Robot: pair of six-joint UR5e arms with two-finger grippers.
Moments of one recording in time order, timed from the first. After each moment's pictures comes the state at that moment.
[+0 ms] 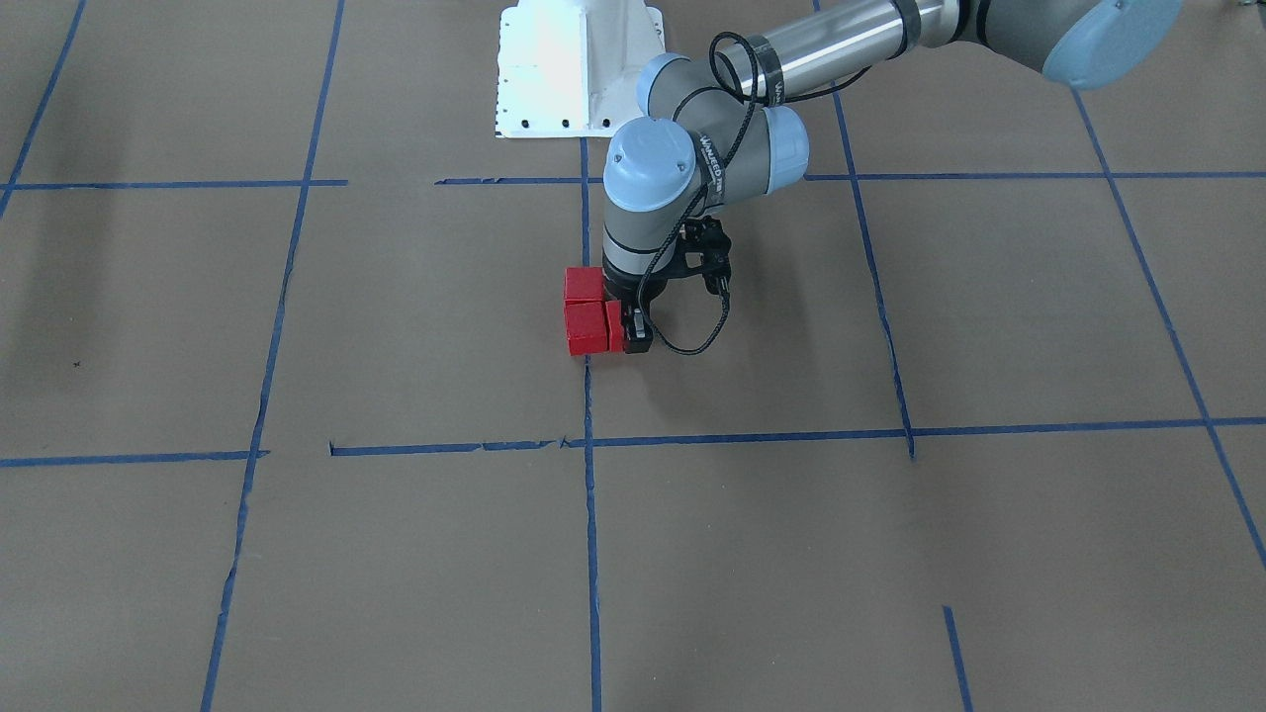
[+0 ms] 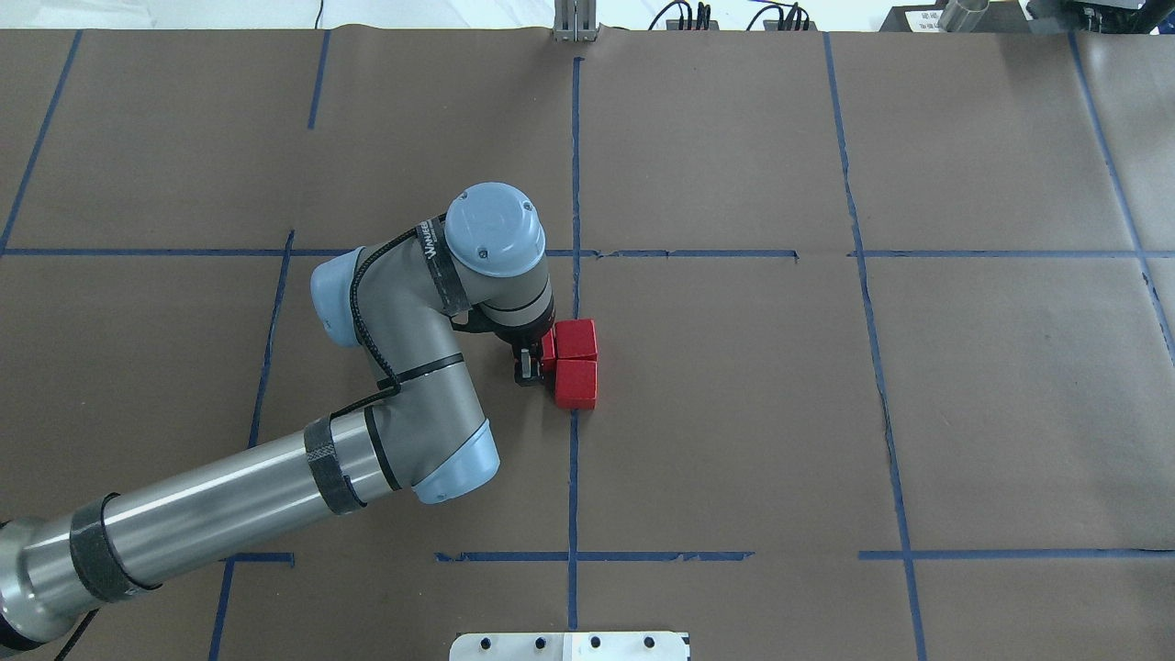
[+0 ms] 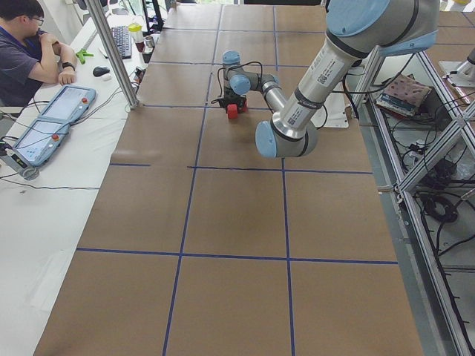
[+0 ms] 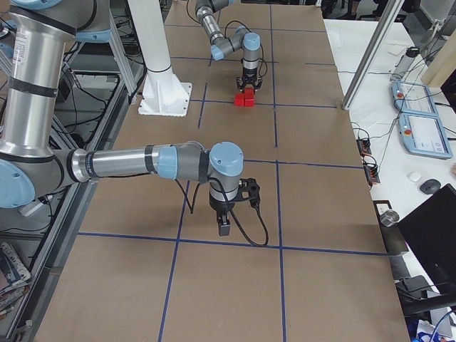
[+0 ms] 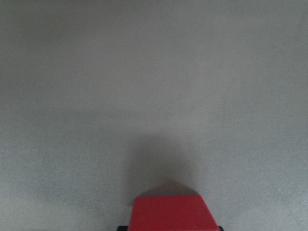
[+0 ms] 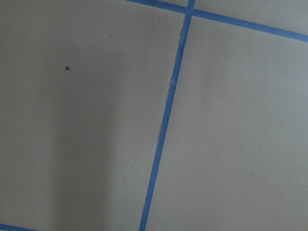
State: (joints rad) left arm -0.52 -2.40 -1.39 -1.70 -1.93 -2.85; right arm 1.54 -1.83 1.96 -1.75 2.28 -0.21
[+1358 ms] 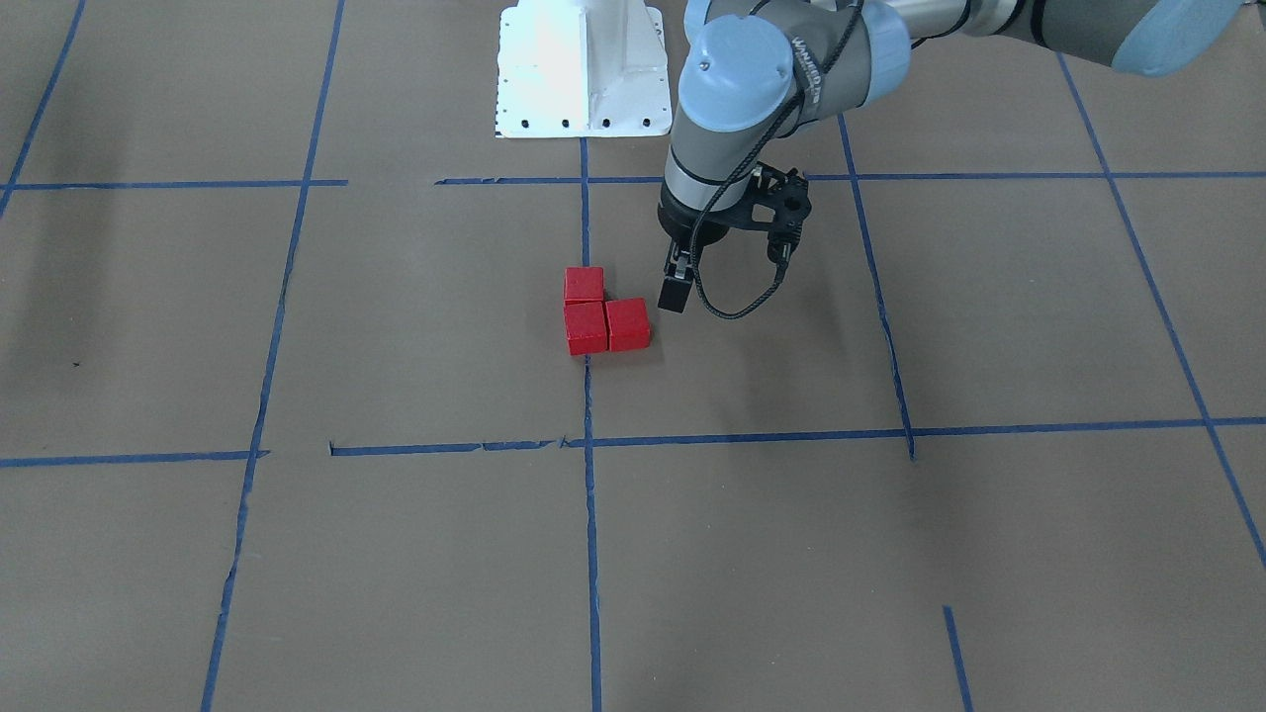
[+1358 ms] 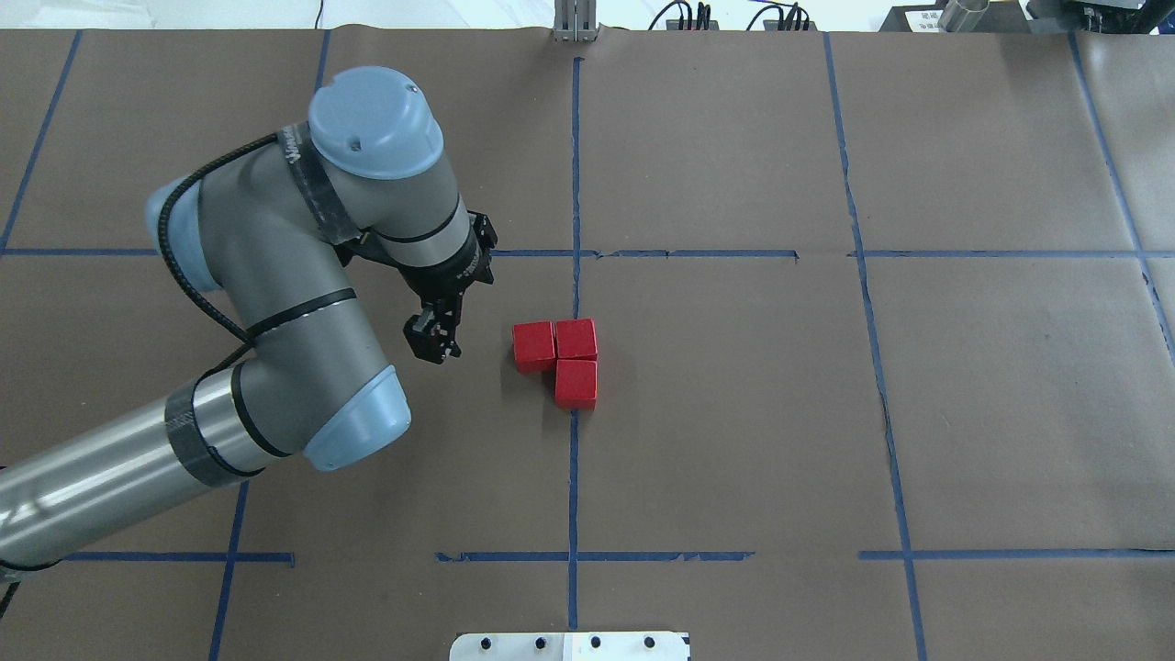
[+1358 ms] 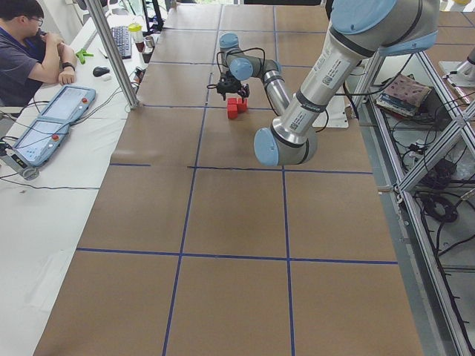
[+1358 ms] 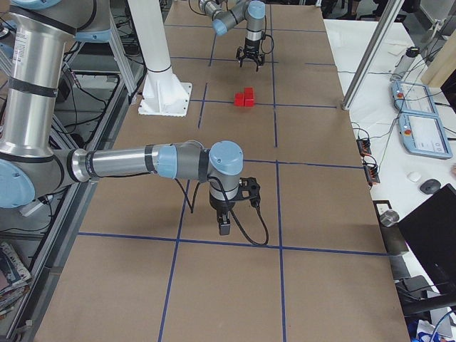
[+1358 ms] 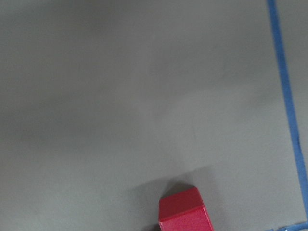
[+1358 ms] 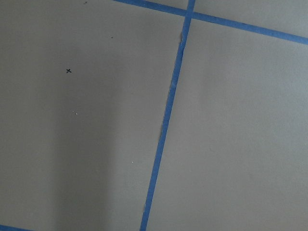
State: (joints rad) left arm -0.66 -2.27 -1.74 -1.41 -2.08 -2.26; right arm 1.54 -1.83 1.96 -1.75 2.28 -0.21
